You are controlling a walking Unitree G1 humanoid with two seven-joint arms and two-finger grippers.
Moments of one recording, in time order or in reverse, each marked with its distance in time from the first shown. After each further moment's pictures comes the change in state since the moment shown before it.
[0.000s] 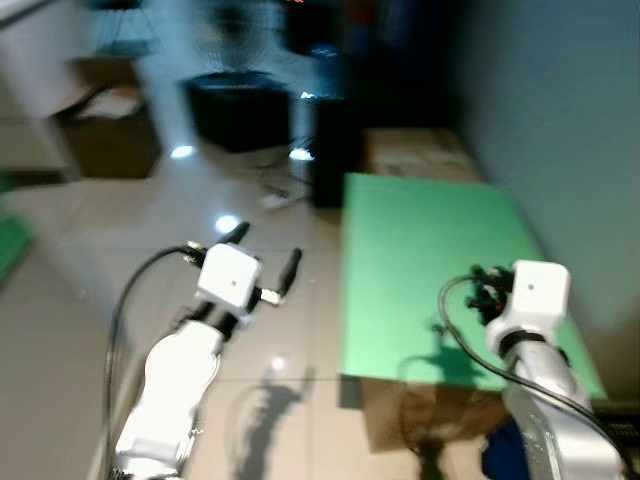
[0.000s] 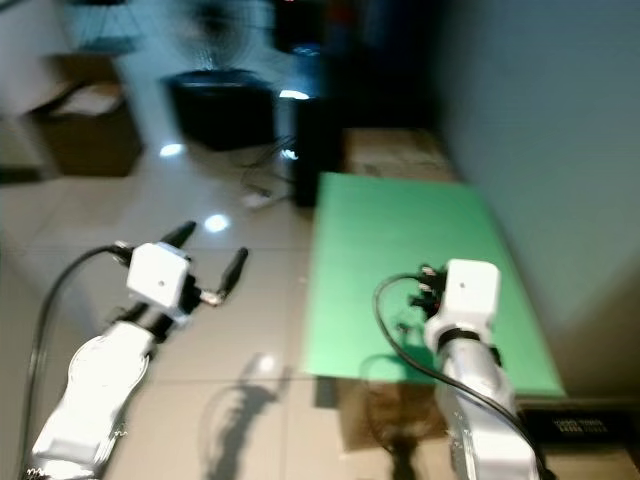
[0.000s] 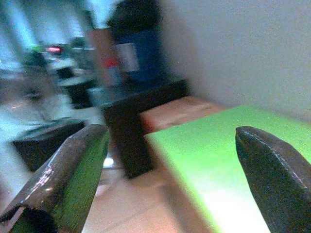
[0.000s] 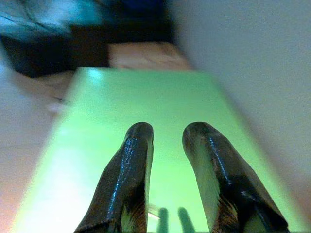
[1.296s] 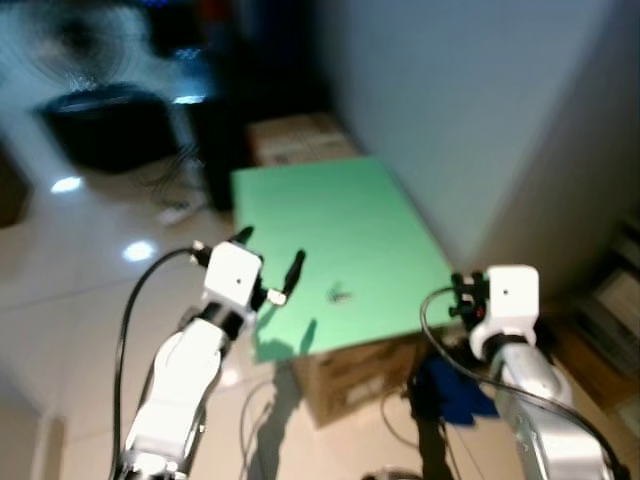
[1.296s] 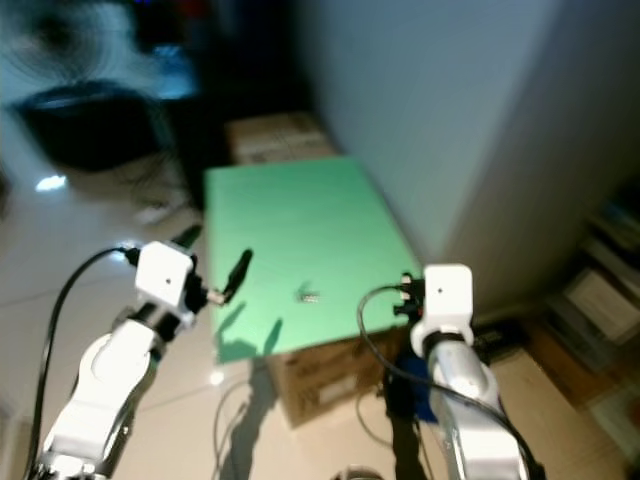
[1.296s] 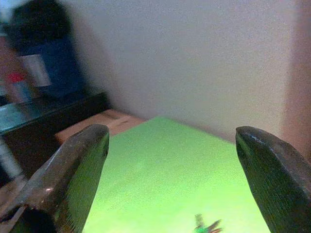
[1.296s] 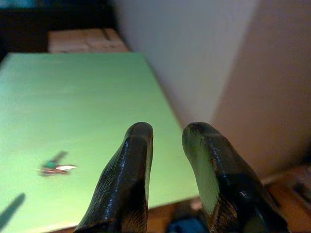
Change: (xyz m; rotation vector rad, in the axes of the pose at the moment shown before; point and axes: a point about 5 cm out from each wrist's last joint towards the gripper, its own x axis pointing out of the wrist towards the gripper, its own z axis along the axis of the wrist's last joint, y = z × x) left arm 0.002 0.006 -0.002 -0.004 0.005 0.011; right arm 0.006 0.016 -0.002 -0.078 -0.022 0.130
